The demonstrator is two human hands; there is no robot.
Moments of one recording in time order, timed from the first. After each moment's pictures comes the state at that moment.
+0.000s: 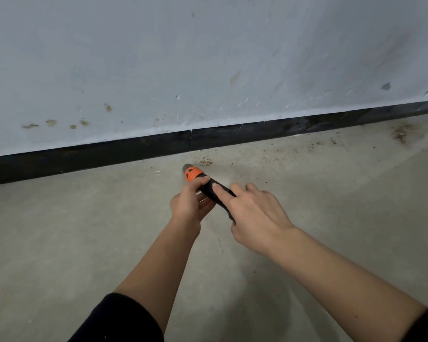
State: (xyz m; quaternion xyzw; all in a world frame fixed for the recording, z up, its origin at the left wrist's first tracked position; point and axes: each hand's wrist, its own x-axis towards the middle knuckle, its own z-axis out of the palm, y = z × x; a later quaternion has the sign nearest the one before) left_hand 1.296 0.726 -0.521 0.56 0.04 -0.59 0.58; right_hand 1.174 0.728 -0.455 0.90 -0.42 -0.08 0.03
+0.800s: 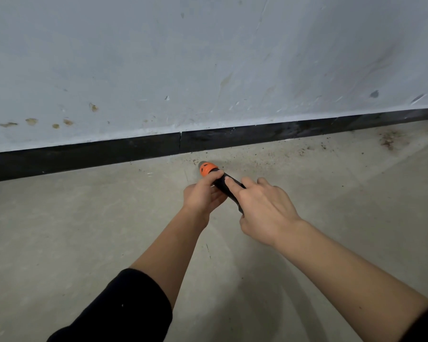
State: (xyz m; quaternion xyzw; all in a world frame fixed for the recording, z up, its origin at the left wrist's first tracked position) left_hand 1.268 0.691 -0.523 0.52 -0.02 -0.65 0.56; right_hand 1.151 0.702 -0.445 0.88 -0.46 -0.12 0.04
